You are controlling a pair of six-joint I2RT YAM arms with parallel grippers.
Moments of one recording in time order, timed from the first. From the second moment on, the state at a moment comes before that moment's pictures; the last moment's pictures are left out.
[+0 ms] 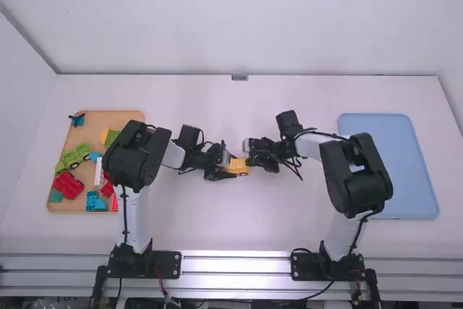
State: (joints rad) left arm -0.23 2.14 0.83 0.29 1.08 1.04; right arm 0.31 1.93 0.96 -0.34 -0.82 -1.25
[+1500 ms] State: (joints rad) left arm -0.18 2.05 0.83 0.05 1.03 1.04; right arm 0.27 1.92 1.05 -0.37 -1.02 -1.29
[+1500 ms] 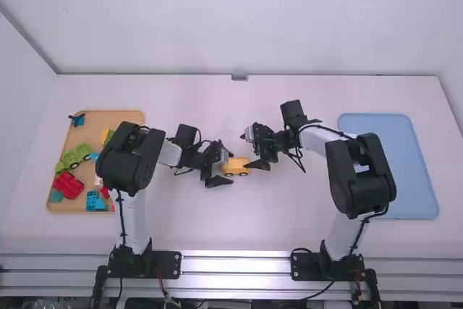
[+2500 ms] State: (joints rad) left arm 0.35 1.36 1.01 -0.48 0.49 0.31; right arm 0.41 1.92 1.36 -0.25 -1.03 -0.74
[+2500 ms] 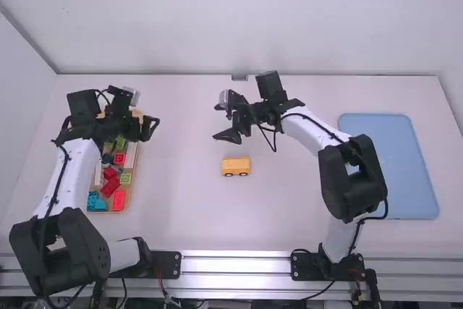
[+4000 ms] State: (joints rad) left arm 0.80 1.51 1.50 -0.90 -0.02 -0.08; right arm 0.49 1.92 1.48 -0.28 -0.87 -0.66
